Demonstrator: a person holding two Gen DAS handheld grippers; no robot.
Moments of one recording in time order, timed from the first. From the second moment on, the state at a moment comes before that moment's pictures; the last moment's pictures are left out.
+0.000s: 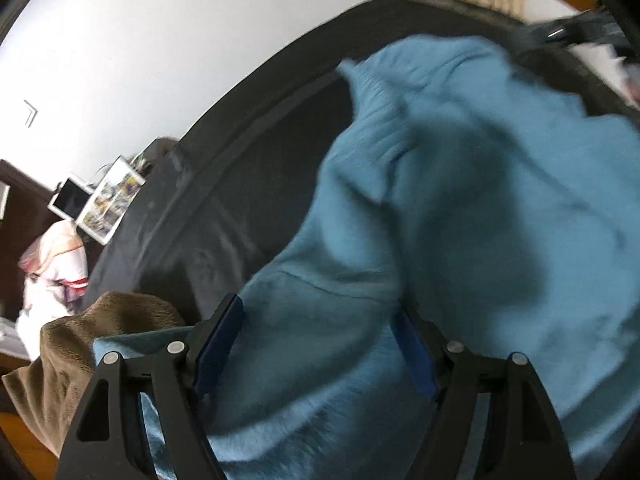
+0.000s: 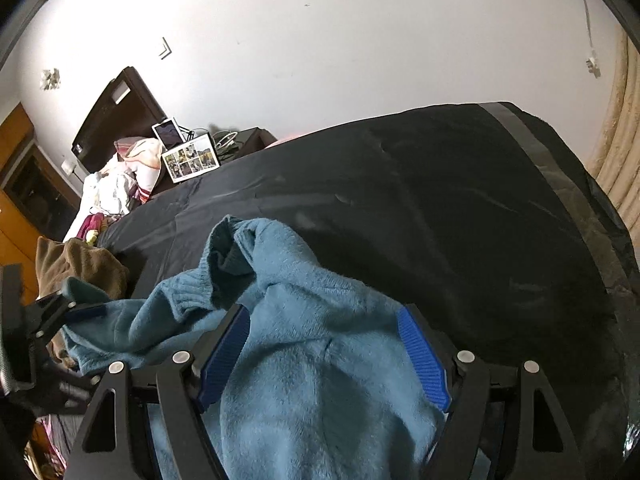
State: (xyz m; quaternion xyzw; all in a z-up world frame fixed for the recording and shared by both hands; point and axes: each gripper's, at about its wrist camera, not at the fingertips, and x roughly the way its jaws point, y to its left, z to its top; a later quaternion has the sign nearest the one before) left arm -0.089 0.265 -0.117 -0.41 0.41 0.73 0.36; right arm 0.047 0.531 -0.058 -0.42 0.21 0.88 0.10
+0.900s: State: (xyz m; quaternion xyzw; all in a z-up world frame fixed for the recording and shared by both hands) left arm -0.146 0.183 -0.035 -0.47 0.10 0.84 0.25; right arm -0.008 0.567 -0.097 -0.49 0.13 0.86 -0.01
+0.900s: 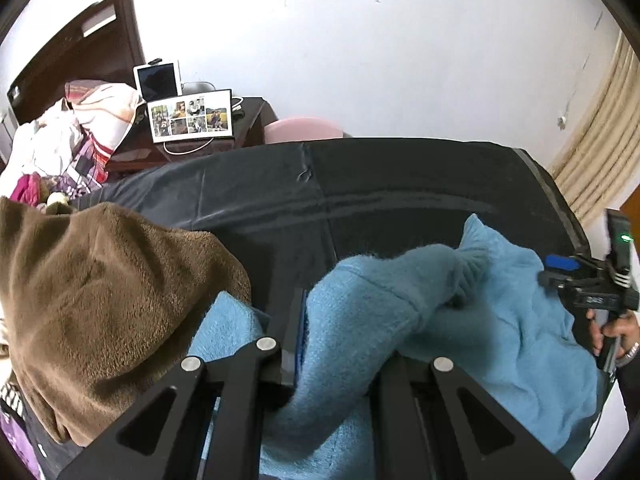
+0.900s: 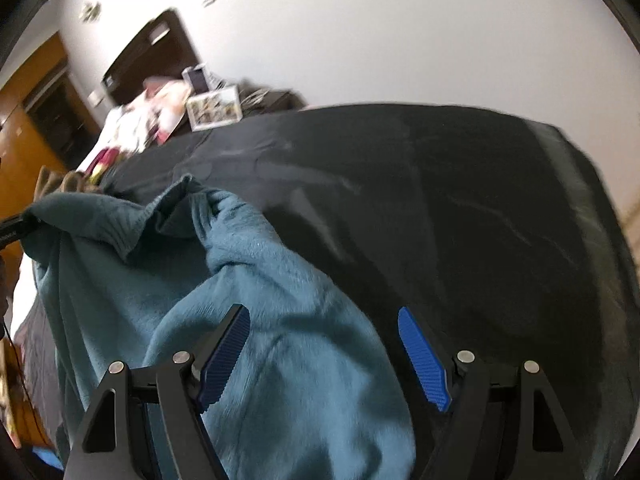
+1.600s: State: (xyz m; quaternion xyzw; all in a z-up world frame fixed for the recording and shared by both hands) left arm -0.113 0.154 0.021 -0.43 0.03 0.87 0.23; right arm 0.011 0.553 -0.099 -0.49 0.09 0.87 -0.02
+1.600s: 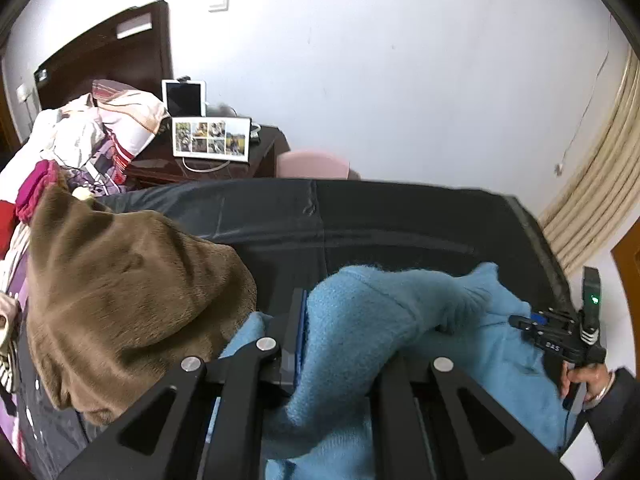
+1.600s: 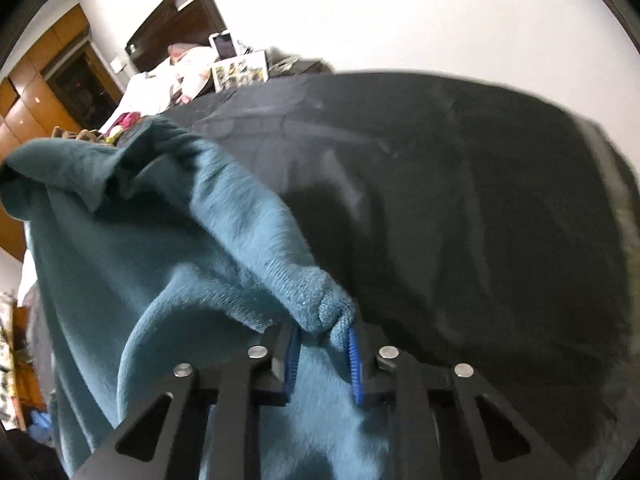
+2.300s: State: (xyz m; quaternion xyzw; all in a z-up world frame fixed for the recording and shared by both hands) left arm 0.117 0.075 0.284 -0.07 -0.07 0.95 0.30; right arm 0.272 0.506 0.259 0.07 -0.04 0.97 0.23
